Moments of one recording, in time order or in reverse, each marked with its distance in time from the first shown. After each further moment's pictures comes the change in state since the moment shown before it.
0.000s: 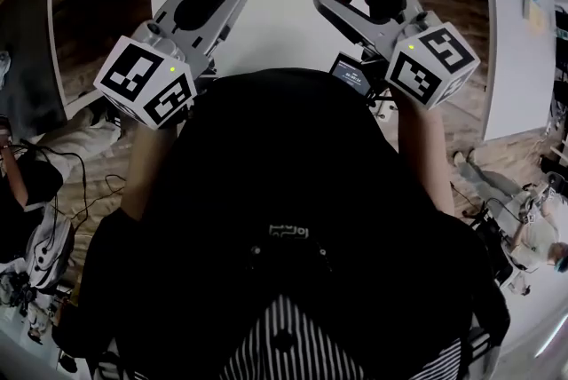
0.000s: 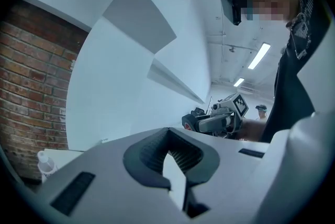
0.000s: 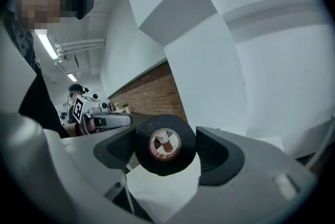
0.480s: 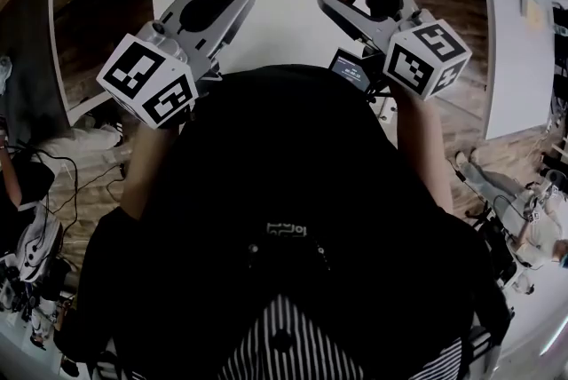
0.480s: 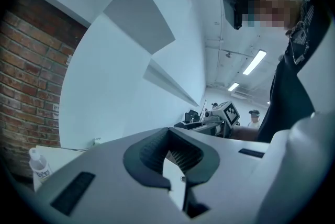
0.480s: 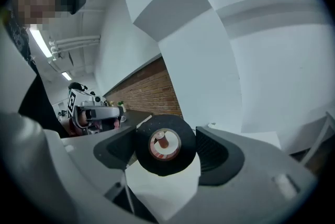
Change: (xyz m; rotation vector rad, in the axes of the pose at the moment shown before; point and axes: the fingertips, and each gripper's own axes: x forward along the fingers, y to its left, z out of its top) left arm -0.001 -0.007 0.000 -0.027 -0.014 -0.076; right arm 0.004 -0.018 -0.022 0.014 0.030 -0.067
